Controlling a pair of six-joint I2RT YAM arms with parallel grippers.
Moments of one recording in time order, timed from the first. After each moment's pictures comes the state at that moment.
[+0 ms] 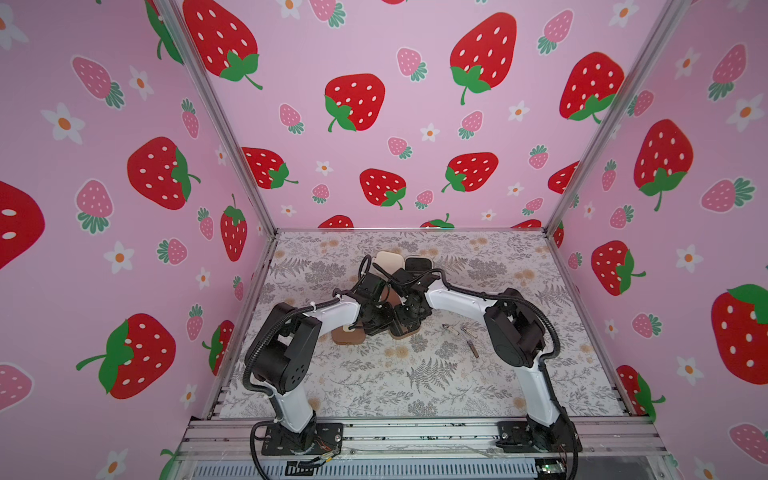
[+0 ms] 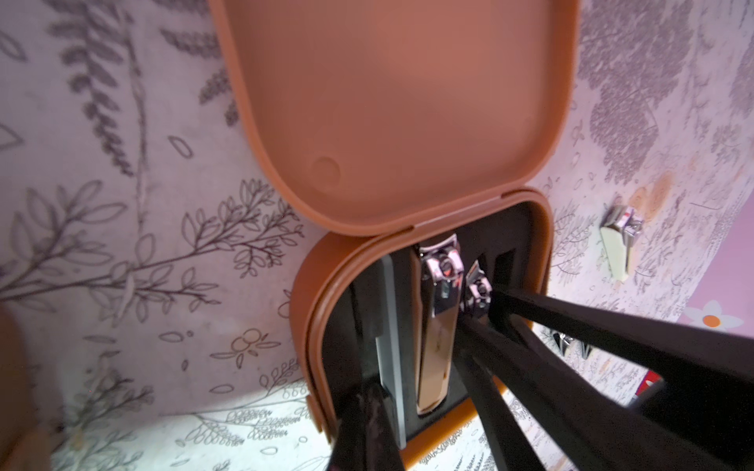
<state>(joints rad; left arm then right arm) -0.48 1.76 1.00 -0.39 0.32 -0.82 0.91 2.17 1.66 -0.81 0.06 0.37</state>
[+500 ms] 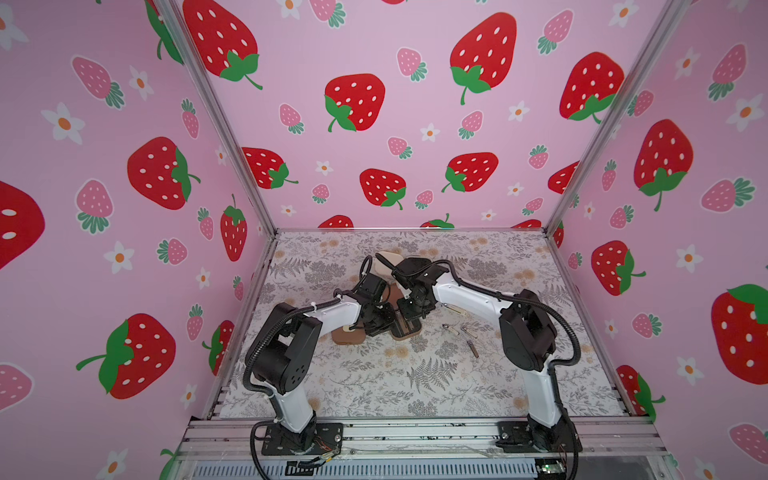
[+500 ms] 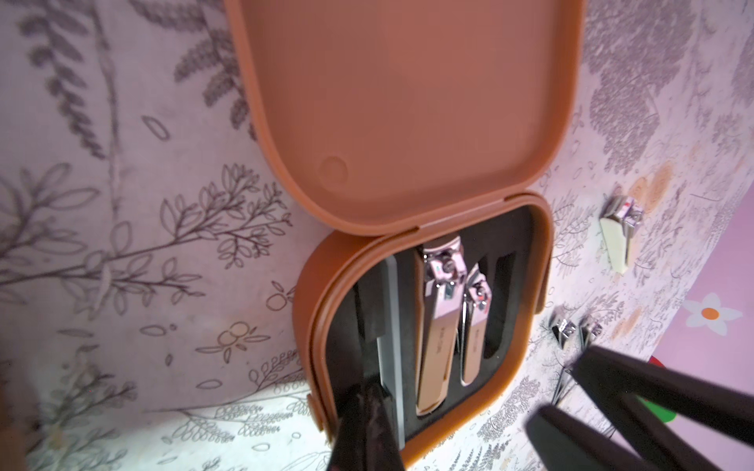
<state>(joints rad) -0.49 1.76 1.00 -0.39 0.33 -0.82 0.90 2.07 1.70 -0.91 0.00 0.35</state>
